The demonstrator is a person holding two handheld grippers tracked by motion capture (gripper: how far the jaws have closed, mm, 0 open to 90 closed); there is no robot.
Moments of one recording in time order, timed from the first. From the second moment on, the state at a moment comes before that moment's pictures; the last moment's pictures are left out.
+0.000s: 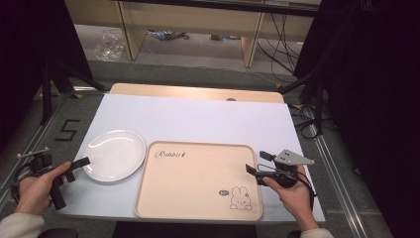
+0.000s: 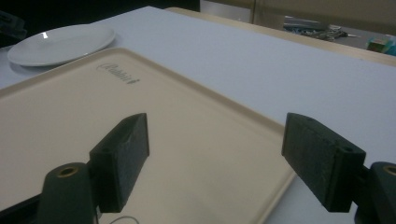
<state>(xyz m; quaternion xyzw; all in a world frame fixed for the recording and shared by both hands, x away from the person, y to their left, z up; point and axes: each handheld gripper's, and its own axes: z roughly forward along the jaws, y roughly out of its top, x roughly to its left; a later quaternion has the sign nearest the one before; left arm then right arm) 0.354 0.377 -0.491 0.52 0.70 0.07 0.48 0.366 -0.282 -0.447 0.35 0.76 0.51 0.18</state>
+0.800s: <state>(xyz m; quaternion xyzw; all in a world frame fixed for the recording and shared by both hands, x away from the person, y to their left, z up) 0.367 0.381 -0.506 0.49 0.73 0.01 0.49 0.366 -0.283 -0.447 0.35 0.77 0.50 0.20</state>
